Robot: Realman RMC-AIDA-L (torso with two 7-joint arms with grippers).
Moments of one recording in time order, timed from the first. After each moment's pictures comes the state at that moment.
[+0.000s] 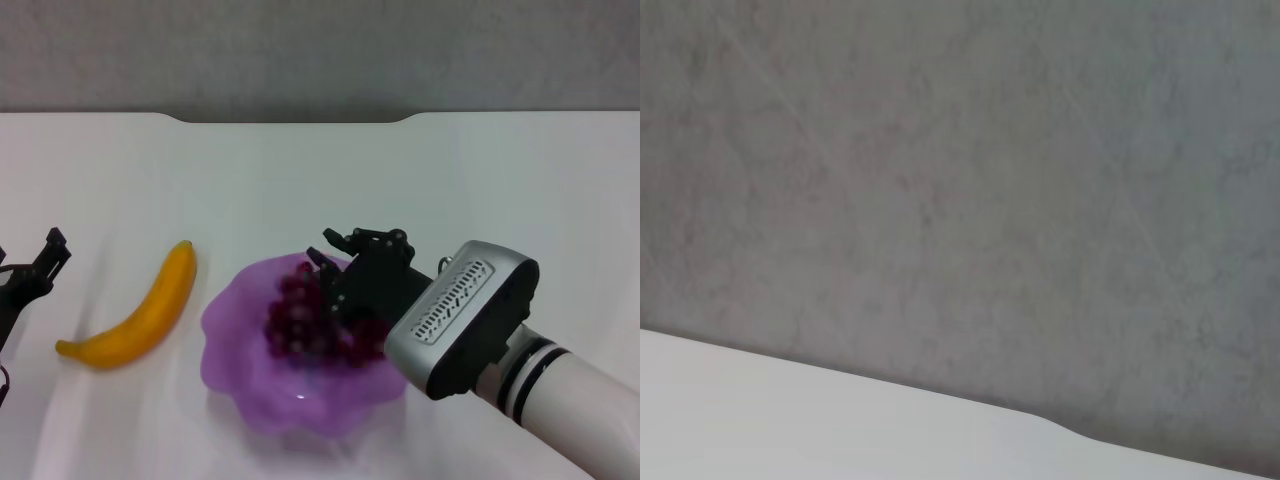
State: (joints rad) left arm -0.39 -2.05 2.03 0.22 -0.68 0.91 -0.39; right arm 0.35 2.01 0.78 1.08 -2.45 -0.27 -0.53
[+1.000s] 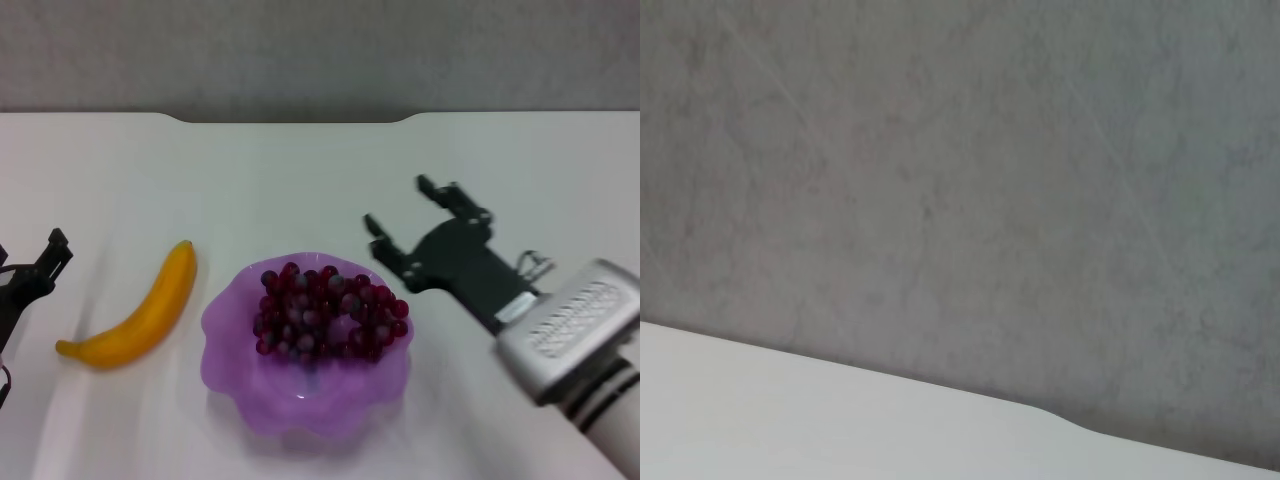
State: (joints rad) left arm -0.40 -2.05 2.03 0.21 -0.68 0.90 -0.40; right arm 0.37 2.01 0.69 0.74 -2.44 -0.82 -0.30
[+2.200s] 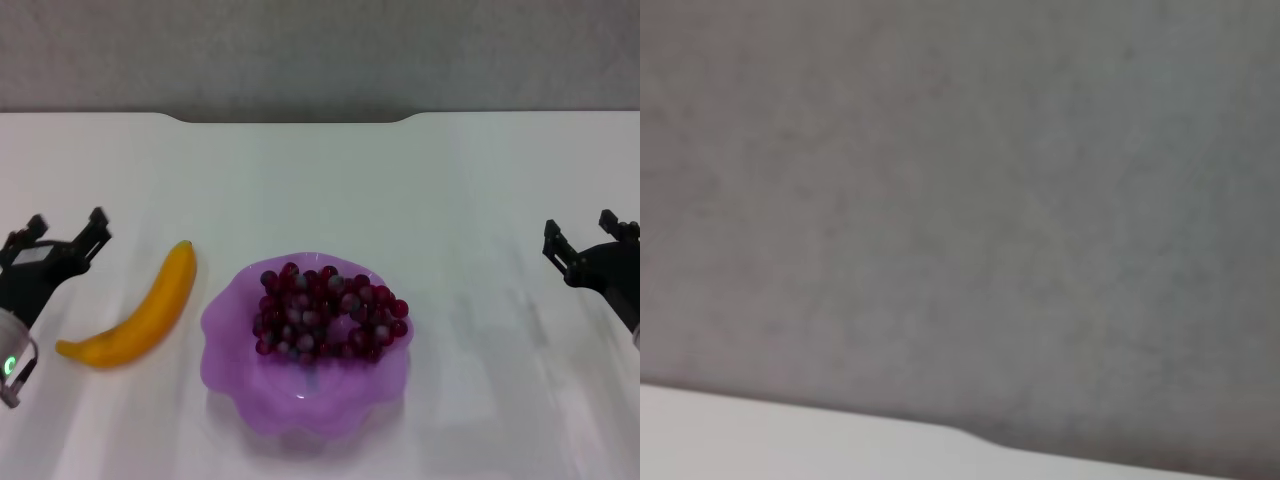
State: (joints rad) left arm -0.43 -2.03 2.04 0.26 -0.57 0.89 -0.43; right arm 0.45 2.02 0.72 0.33 -2.15 -0.84 0.01
